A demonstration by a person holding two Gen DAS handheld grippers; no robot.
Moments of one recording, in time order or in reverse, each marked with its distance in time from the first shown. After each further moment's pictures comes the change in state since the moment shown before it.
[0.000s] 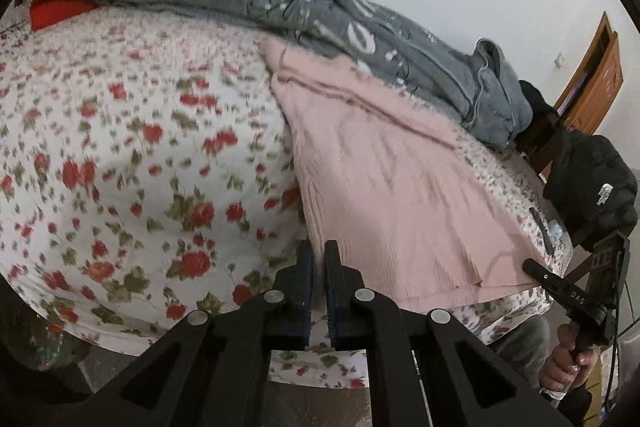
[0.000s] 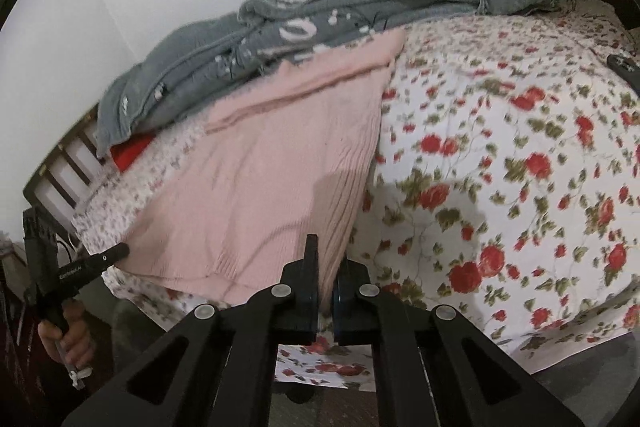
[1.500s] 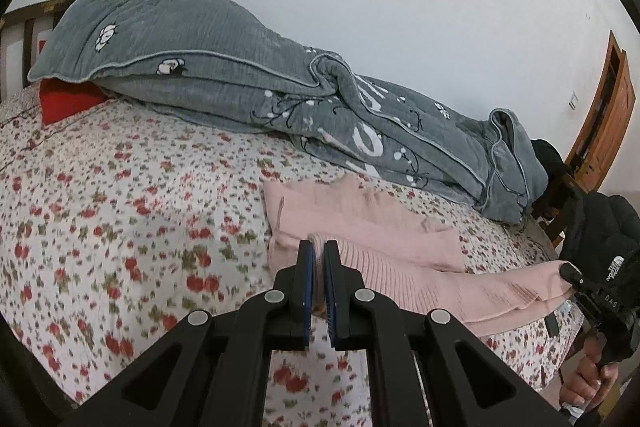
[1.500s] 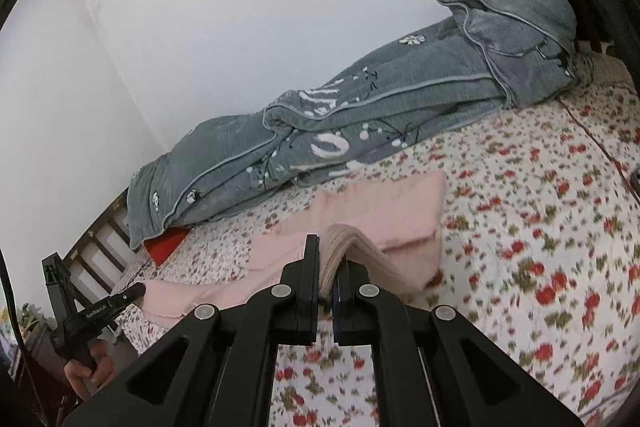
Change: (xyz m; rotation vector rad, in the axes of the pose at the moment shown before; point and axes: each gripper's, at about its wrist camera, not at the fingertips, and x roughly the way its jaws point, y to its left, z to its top) left arm -0.026 -0.044 0.149 0.023 -0.194 0.111; right arm -0.029 0.040 0.161 0.061 -0.217 0.072
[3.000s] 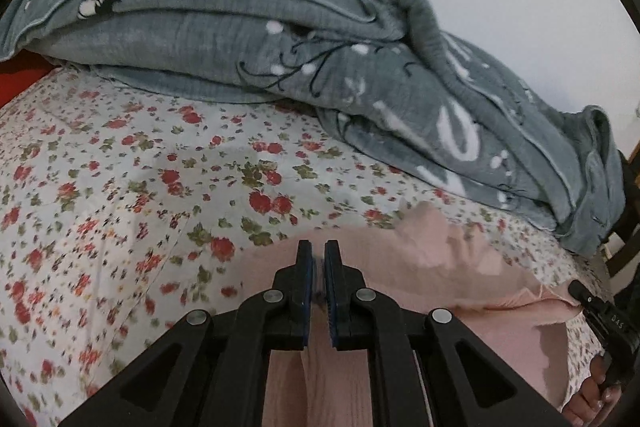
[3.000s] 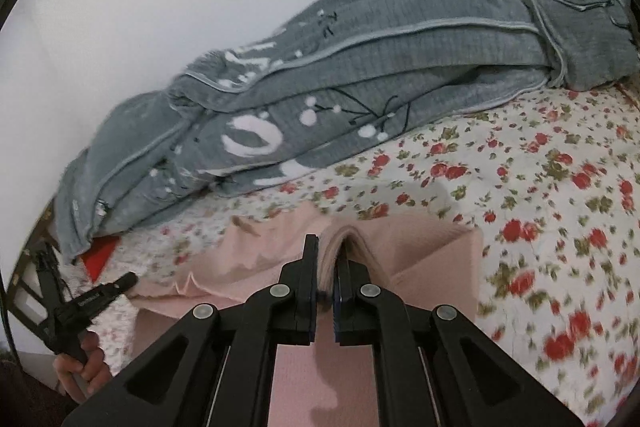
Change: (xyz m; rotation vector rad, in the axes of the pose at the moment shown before) left arm 0.290 0.029 0.075 -0.061 0.175 0.093; right arm 0.275 -0.076 0.066 0.026 0.184 -0.132
